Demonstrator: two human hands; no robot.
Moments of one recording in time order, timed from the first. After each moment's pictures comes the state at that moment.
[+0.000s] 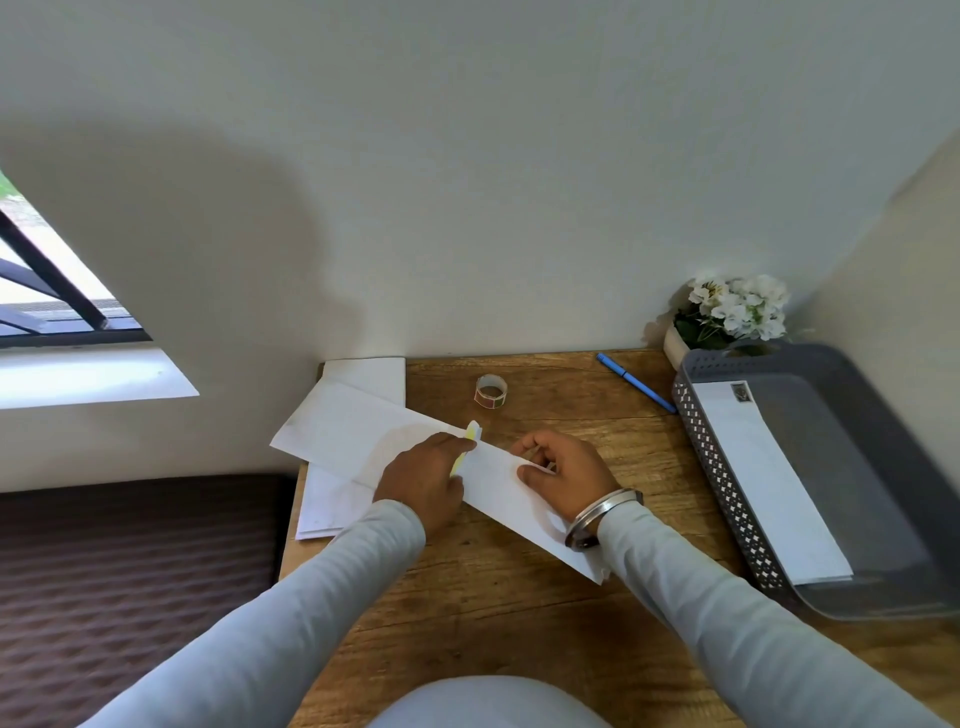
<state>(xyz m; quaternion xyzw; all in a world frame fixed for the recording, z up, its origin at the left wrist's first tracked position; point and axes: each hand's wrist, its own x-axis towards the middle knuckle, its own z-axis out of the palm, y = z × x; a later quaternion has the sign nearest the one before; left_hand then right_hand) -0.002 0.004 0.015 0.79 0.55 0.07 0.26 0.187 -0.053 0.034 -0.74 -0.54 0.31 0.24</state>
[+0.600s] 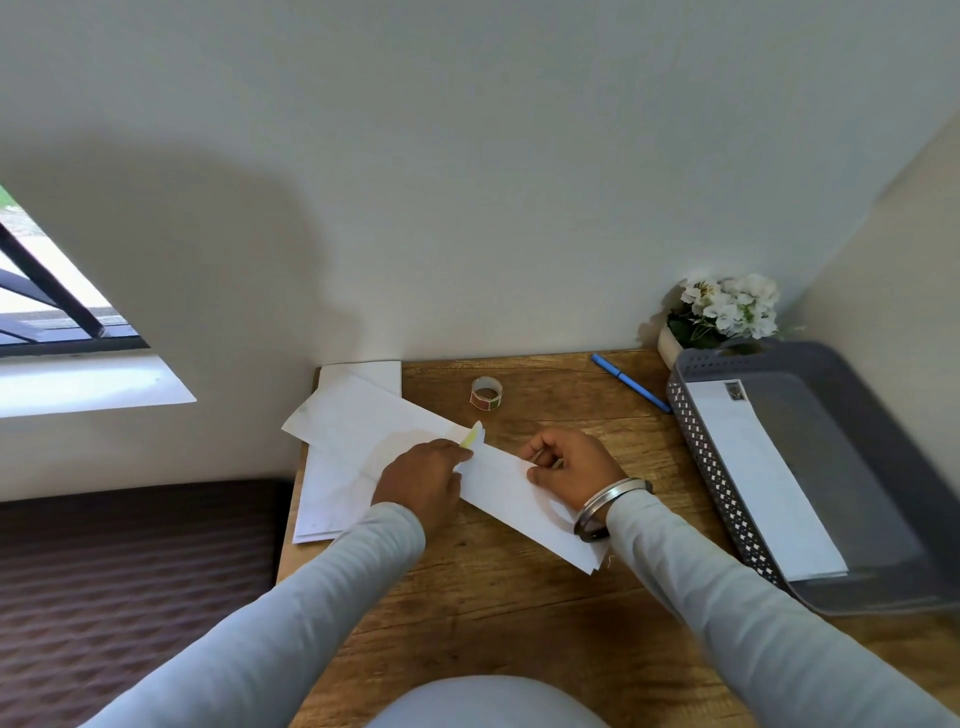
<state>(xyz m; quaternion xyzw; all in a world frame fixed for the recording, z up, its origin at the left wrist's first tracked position) -0.001 0.002 0.017 0.82 0.53 0.05 0.22 0.205 -0.051 0.040 -0.74 -0.54 0.33 0.21</state>
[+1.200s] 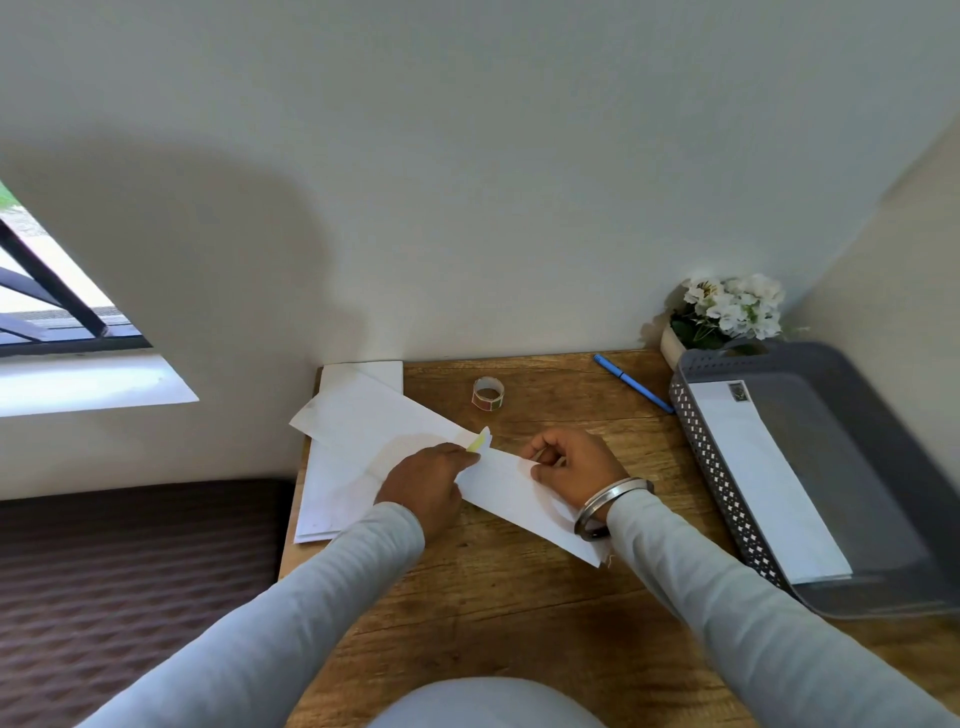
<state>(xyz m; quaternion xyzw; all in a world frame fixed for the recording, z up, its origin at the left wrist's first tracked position) -0.001 0.002 0.016 0.82 0.52 0.01 0.24 0.207 -0.048 0.038 -0.74 -0.55 0.32 0.21</state>
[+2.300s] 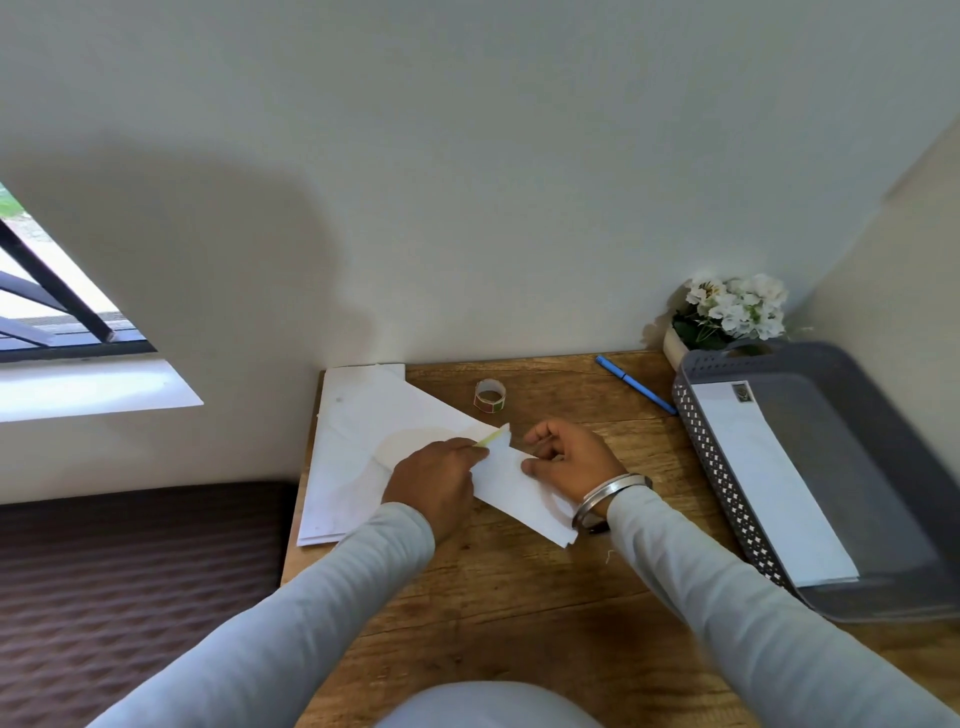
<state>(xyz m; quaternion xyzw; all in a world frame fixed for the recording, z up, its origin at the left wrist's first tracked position) 0.008 -0.004 0.037 0.85 0.49 0.04 0.17 0.204 -0.042 0.042 -0.74 -0.50 0.36 0.27</state>
